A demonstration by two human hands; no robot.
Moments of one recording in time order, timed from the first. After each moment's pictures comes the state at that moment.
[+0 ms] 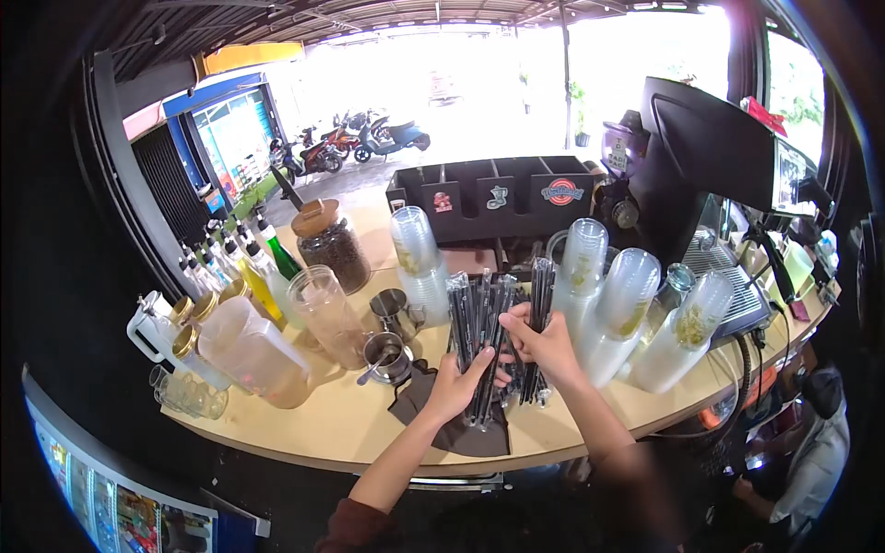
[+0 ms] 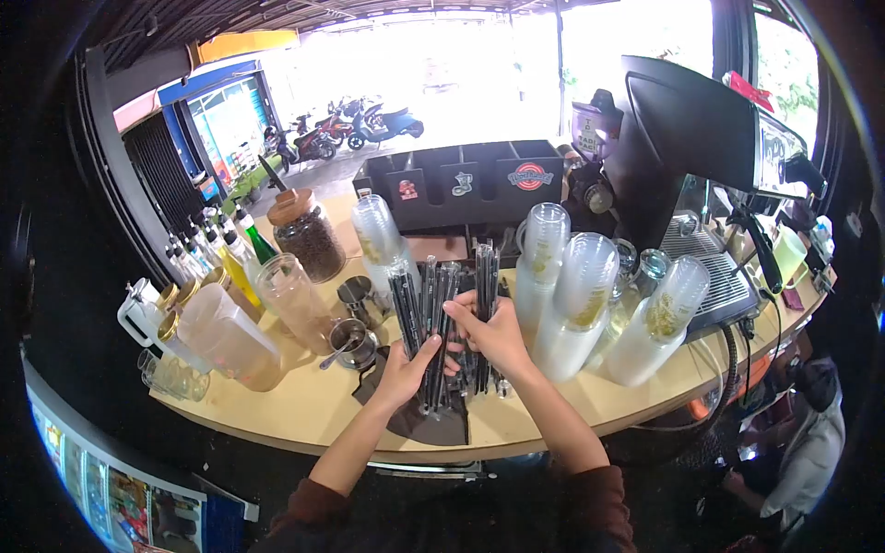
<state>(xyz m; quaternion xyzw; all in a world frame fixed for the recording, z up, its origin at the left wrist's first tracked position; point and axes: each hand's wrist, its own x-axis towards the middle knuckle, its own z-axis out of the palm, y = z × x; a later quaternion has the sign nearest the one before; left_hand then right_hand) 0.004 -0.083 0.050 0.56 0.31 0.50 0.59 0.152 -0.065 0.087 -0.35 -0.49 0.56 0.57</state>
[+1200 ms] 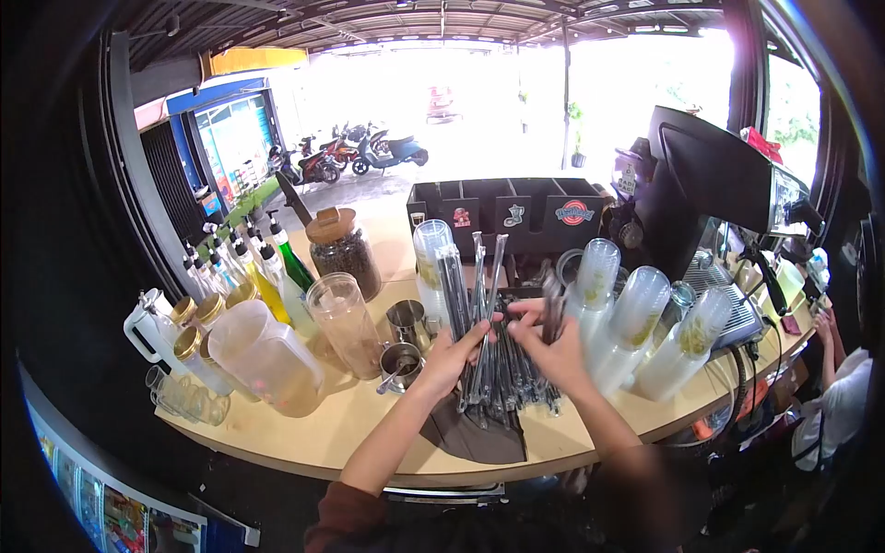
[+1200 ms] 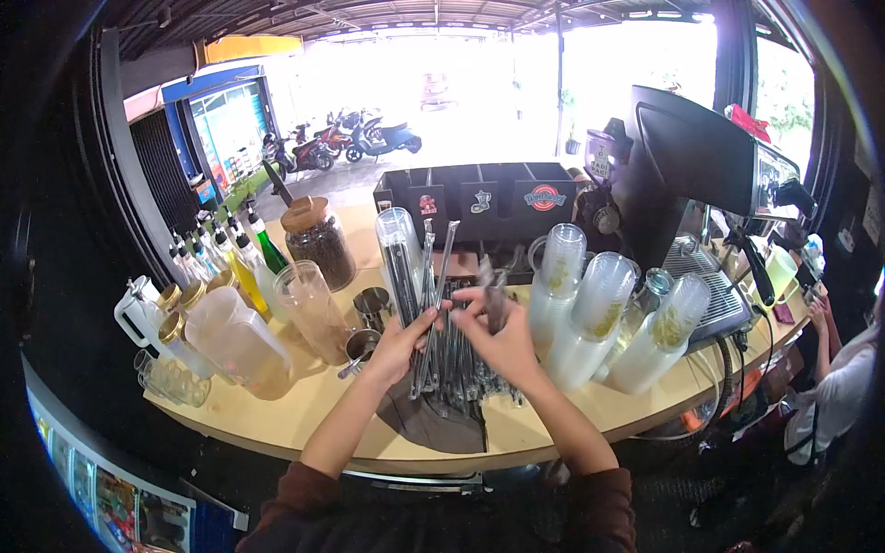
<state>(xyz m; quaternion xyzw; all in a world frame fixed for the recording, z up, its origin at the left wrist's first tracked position) -0.037 -0.053 0.087 0.53 0.33 0.51 0.59 0.128 -0.071 0.104 -0.34 -0.65 0.34 0.59</state>
